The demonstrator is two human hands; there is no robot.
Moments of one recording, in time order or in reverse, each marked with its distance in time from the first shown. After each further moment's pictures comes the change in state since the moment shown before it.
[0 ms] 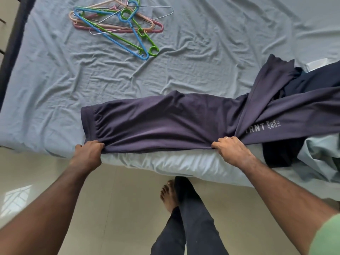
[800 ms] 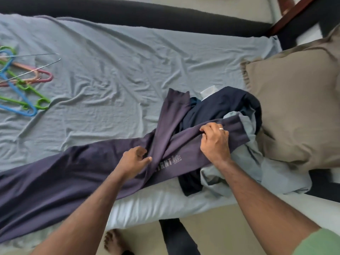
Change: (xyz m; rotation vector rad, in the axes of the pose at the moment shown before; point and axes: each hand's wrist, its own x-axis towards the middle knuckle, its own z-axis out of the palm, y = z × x) left_hand 0.039 0.412 -0.197 -0.889 -0.135 0.402; right_hand -0.077 0.252 -0.058 0.355 0.620 0.678
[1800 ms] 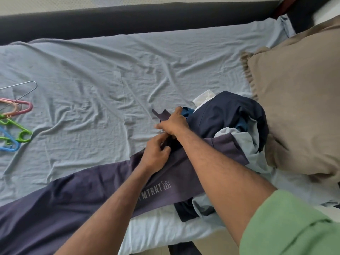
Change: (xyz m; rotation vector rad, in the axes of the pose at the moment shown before) left_hand 0.108 0.152 0.048 -0.225 0.088 0.394; right_hand 0.174 -0.044 0.024 0.600 -0.682 0.617
